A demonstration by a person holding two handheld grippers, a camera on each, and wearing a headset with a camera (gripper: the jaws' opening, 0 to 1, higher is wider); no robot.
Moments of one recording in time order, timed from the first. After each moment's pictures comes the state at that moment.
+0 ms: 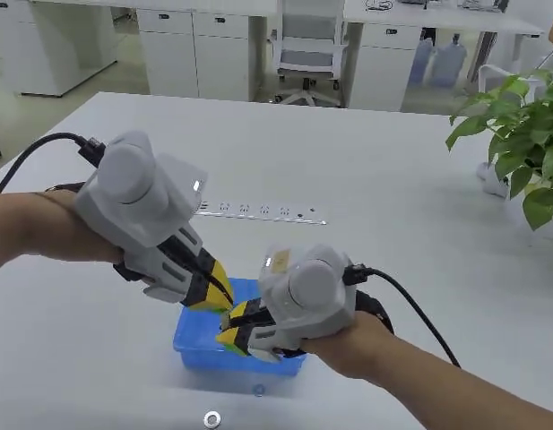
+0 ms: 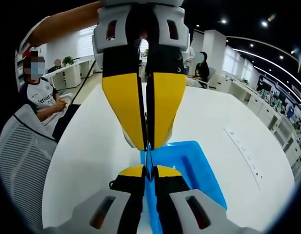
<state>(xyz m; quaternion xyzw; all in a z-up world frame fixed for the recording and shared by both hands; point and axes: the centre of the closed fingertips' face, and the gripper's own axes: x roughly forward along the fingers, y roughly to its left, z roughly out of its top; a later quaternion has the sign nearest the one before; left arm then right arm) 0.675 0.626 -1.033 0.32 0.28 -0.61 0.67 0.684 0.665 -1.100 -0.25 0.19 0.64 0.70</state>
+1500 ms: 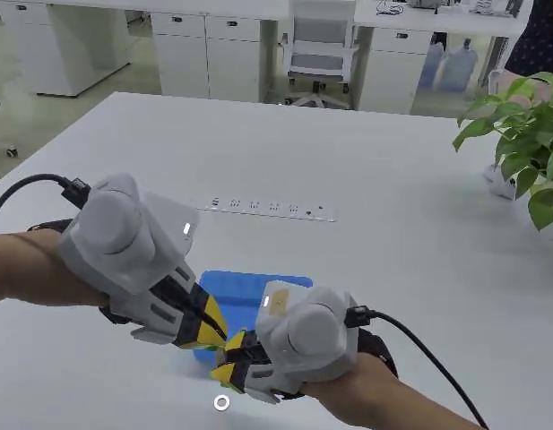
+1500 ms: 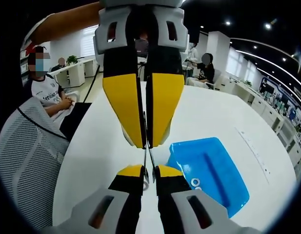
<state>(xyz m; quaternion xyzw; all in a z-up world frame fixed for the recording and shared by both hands) 0.623 0.630 -1.049 0.32 0.29 -0.61 0.67 0.631 0.669 -1.115 -0.25 0.19 0.65 0.69</state>
